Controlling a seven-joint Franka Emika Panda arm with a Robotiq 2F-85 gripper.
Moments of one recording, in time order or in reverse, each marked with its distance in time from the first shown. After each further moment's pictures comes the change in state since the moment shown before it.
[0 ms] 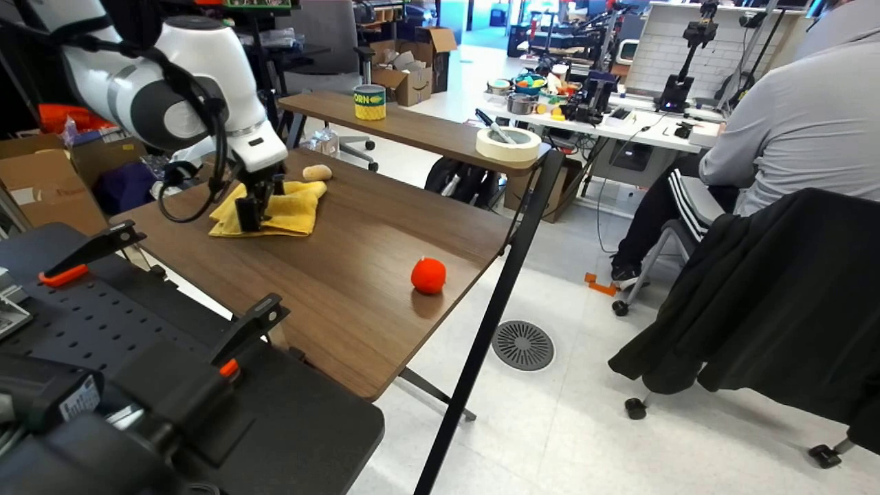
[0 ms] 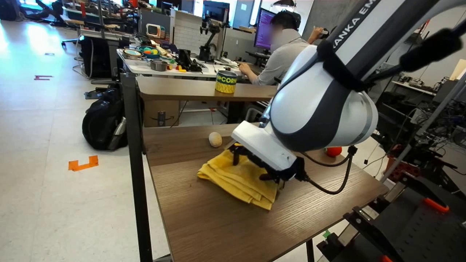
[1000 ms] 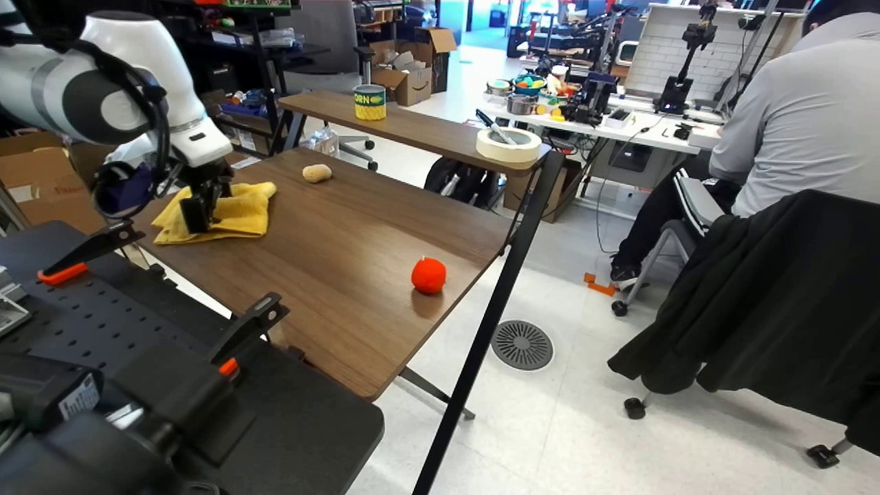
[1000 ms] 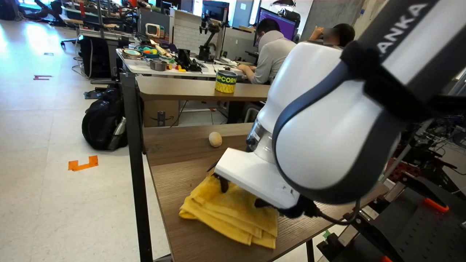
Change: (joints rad) arm 0.179 -0.044 -0.050 -0.091 -0.042 -0.012 0.068
